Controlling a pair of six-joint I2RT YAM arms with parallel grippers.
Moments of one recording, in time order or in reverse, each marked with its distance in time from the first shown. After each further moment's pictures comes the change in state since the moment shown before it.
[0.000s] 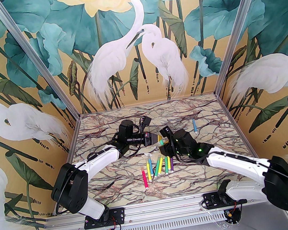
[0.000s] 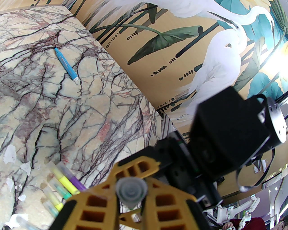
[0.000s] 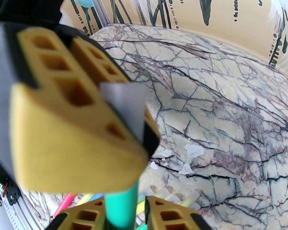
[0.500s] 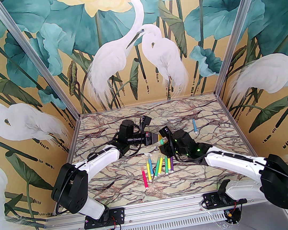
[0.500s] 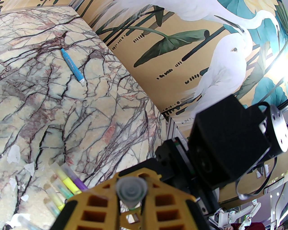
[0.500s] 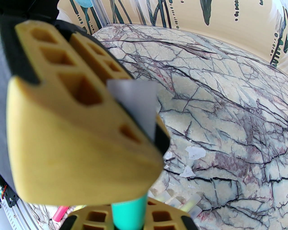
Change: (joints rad) left arm -0.012 0.000 0.011 -0.026 -0.065 -0.008; right arm 0.003 0.002 -0.021 0.031 0.004 0.002
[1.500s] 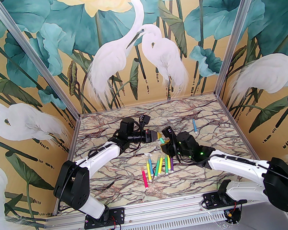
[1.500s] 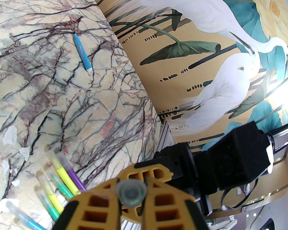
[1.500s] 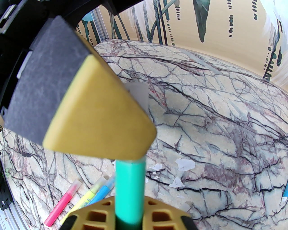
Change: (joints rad) left arm 0.041 0.039 0.067 -0.089 0.032 -0.126; right arm -0.011 -0.047 -0.078 0.125 0.027 -0.048
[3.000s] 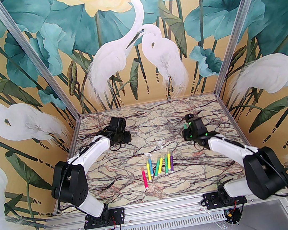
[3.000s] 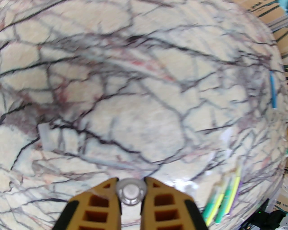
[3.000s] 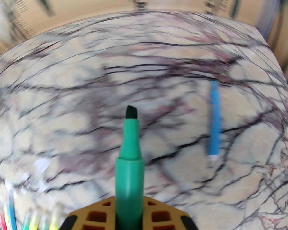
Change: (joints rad) left arm 0.181 0.035 0.117 -0.621 -0.829 0.307; right arm -0.475 0.248 0.195 -0.278 0.143 0.096
